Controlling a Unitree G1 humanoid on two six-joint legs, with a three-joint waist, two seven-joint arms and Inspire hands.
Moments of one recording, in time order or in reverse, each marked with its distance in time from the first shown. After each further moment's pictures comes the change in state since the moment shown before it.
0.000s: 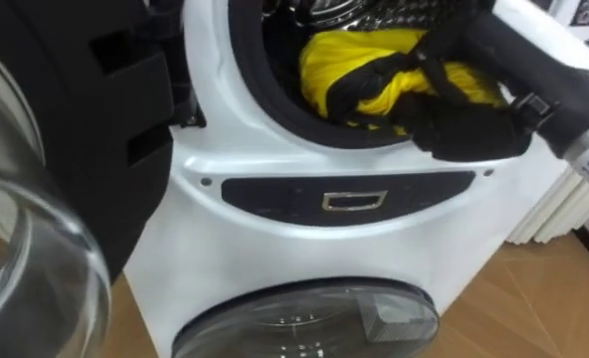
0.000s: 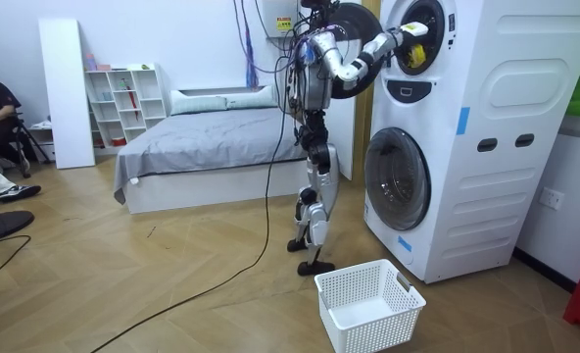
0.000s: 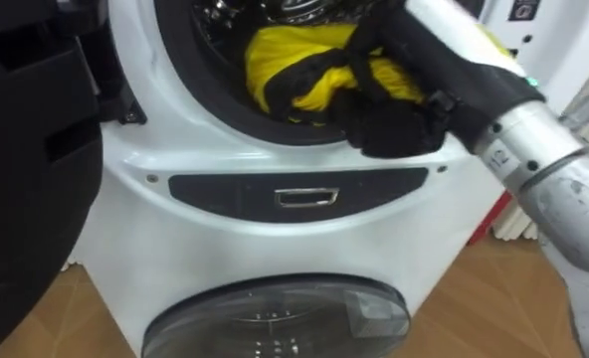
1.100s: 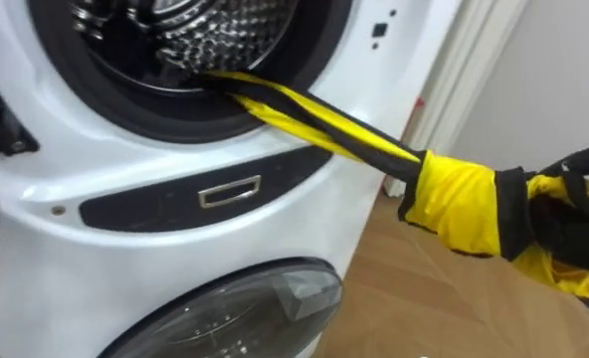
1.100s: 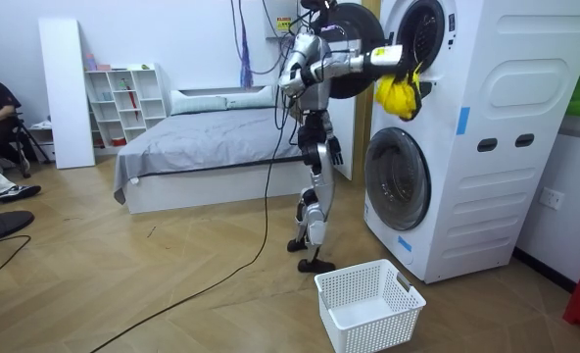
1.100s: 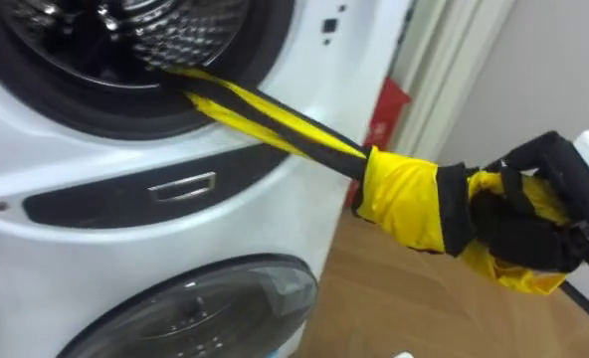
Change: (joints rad) left arm 0.086 -0.004 0.080 -0.083 0.067 -0.015 0.005; right arm 0.603 0.113 -0.327 0.066 0.002 -0.063 -0.114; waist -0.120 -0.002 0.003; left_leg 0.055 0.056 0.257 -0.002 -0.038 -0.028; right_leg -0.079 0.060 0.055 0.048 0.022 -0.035
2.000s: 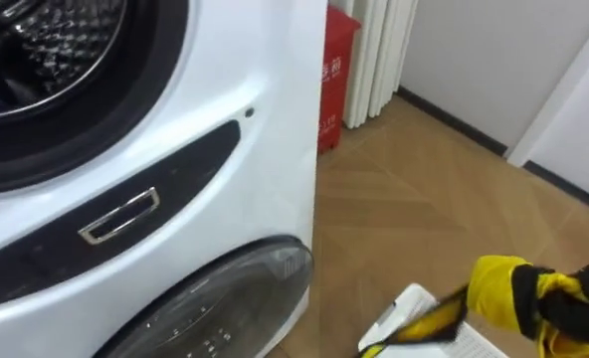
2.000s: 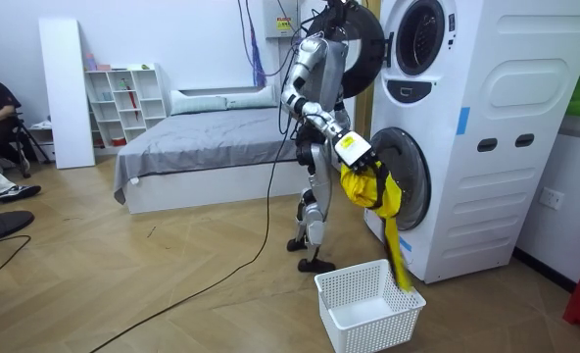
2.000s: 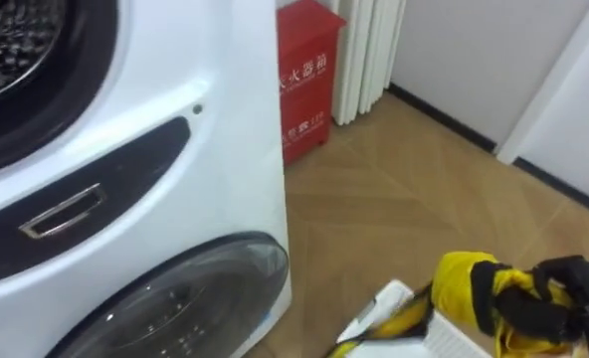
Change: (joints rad) left arm -0.124 -0.040 -0.274 0.047 -0.043 0.000 0.049; right arm -0.170 0.058 0.078 0.651 0.077 -0.033 -0.179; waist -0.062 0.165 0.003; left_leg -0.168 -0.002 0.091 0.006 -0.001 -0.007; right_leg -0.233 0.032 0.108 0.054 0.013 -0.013
